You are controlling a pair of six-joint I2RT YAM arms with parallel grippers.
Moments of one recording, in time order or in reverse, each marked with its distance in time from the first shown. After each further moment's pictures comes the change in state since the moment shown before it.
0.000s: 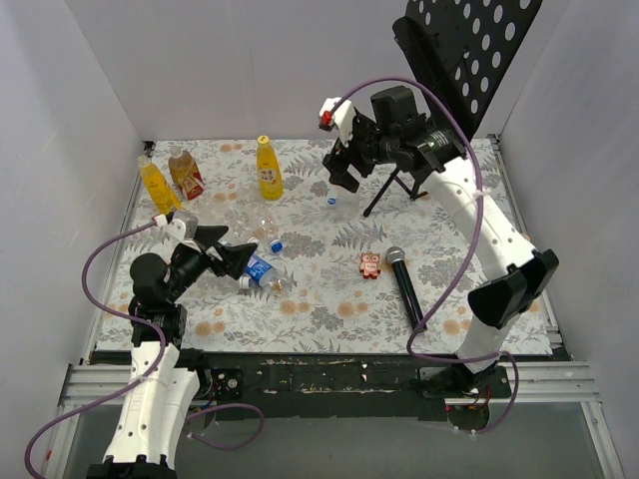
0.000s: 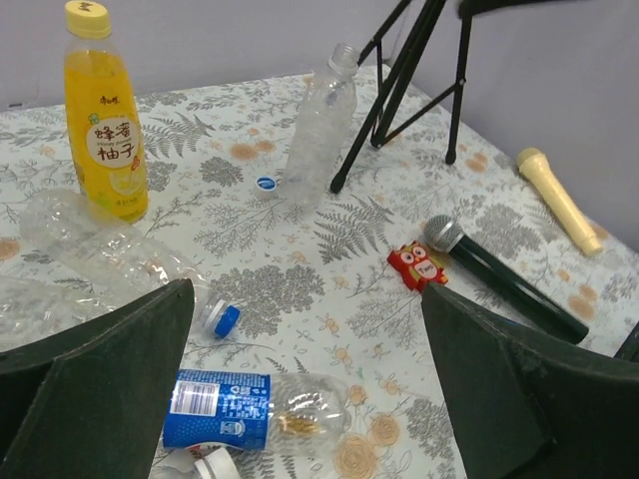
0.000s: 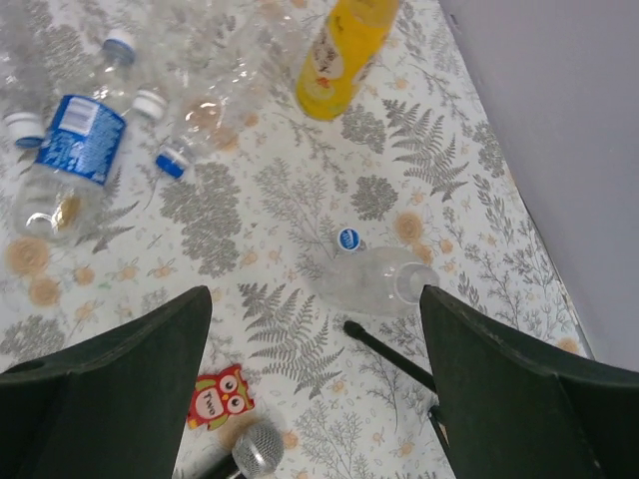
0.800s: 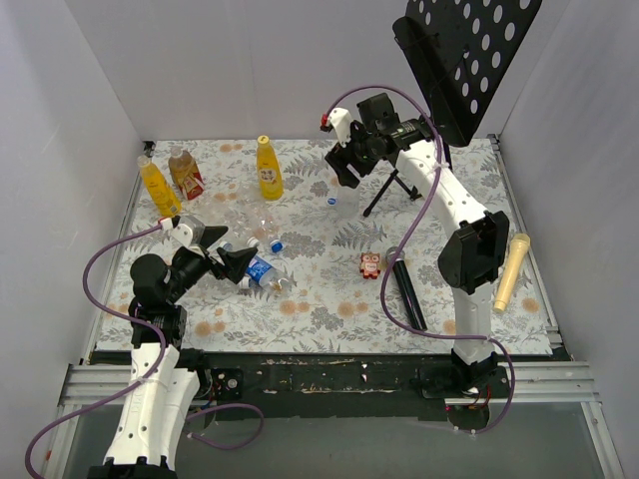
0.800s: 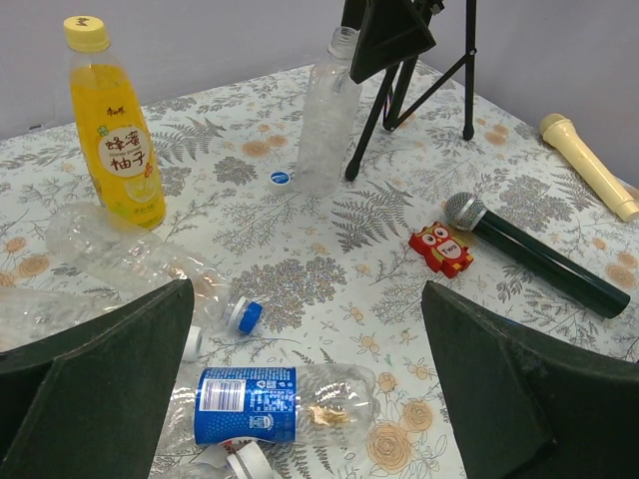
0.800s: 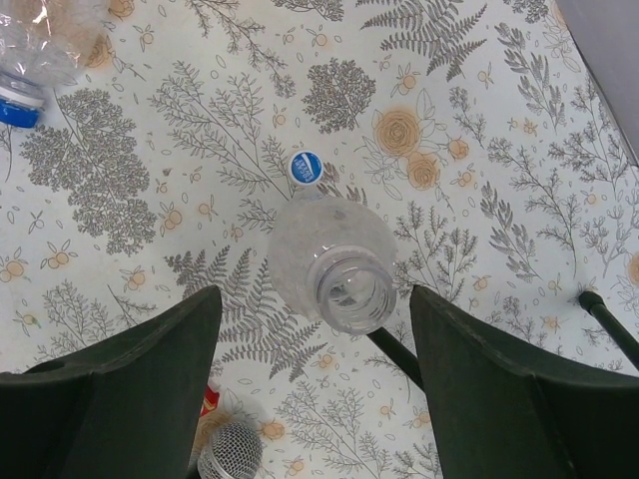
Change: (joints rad) left arm 0.000 -0.008 -0.001 -0.028 0.011 0.099; right arm -0.087 0.278 0.072 -0.034 0.082 0.034
